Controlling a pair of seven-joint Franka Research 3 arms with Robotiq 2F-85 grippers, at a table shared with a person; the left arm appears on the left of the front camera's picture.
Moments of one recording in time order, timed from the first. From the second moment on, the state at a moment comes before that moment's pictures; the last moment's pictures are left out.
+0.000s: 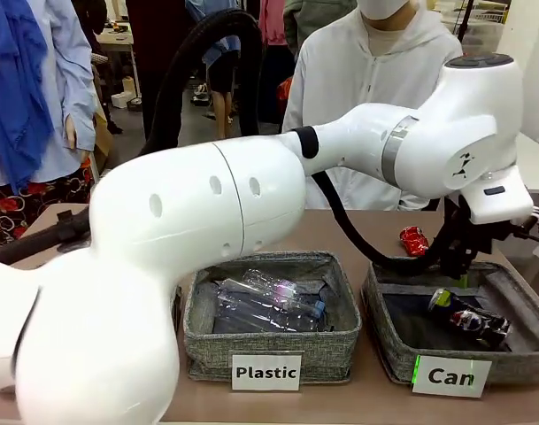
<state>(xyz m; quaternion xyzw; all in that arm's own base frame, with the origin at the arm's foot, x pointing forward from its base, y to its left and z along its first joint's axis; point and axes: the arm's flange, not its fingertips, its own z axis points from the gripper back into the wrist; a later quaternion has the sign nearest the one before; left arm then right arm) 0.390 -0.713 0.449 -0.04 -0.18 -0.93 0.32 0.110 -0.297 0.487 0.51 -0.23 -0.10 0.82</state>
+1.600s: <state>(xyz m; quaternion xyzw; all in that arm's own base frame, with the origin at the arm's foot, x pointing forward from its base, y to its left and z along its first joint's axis) 0.395 -0.169 0.504 -0.34 -0.05 -0.66 0.67 0.265 -0.068 0.480 0.54 -0.04 0.10 0.84</state>
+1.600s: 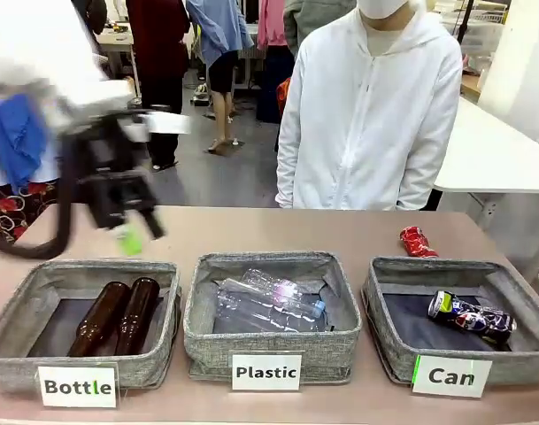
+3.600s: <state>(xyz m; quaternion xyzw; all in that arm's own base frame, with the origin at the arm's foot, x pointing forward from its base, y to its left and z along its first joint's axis) 0.337 0.067 0.412 -0.53 -0.29 -0.26 0.75 0.346 -0.050 0.440 0.48 -0.02 0.07 0.88</state>
